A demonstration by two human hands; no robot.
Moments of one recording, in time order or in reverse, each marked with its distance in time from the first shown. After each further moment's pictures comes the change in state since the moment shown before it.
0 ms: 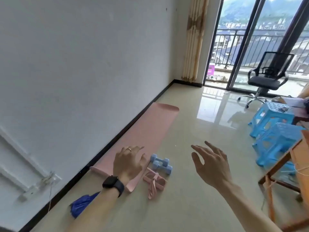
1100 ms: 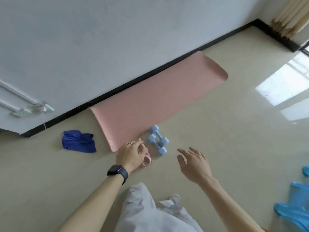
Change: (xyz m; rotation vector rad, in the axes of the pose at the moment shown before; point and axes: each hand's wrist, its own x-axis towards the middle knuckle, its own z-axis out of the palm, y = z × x) left_hand 0.312 0.051 0.303 -0.087 -0.316 -0.761; right_hand 0.396 0.210 0.285 -0.042 -0.955 -0.233
